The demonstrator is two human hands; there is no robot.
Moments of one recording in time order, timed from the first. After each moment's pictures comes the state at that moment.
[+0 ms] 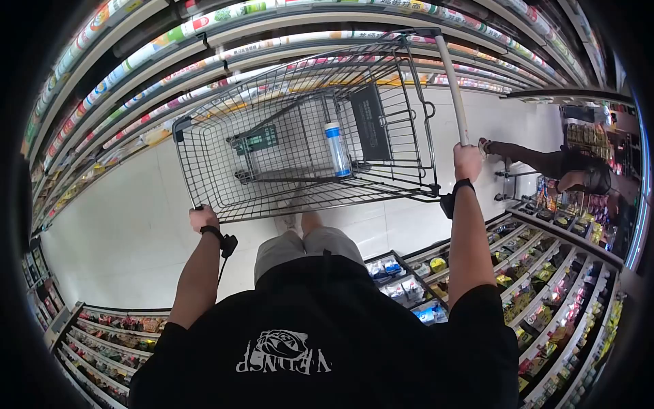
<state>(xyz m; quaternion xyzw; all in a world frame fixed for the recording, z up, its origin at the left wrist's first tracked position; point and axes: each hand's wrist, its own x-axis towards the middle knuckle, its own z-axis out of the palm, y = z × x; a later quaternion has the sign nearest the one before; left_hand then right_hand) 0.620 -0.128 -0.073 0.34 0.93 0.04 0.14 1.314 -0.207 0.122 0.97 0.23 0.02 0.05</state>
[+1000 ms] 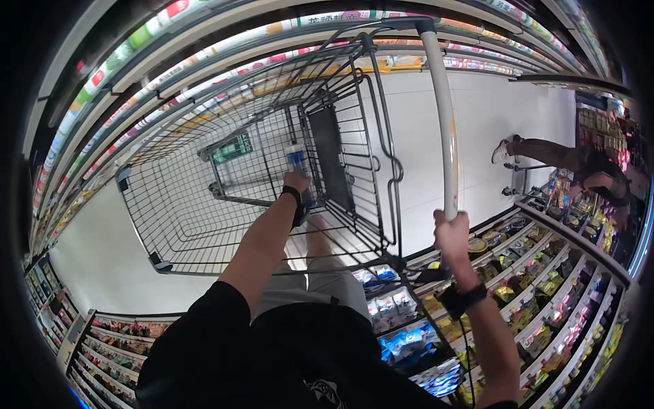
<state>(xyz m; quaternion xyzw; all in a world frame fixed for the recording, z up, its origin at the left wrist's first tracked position) 1.070 -0.125 -0.354 0.59 0.67 -0.23 0.38 1.336 -0.243 0.112 0.92 0.08 -0.34 -0.20</state>
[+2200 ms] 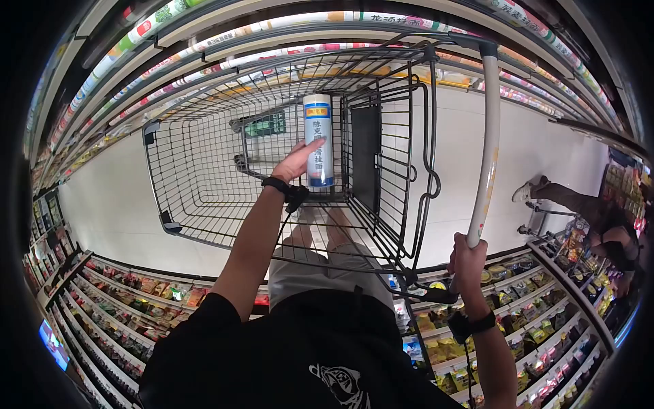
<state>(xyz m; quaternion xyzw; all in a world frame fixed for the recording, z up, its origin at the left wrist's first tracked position) 1.021 -0.030 -0.150 0.19 0.46 0.15 0.86 1.340 -0.243 0.114 0.87 0.08 -0.41 -0.27</state>
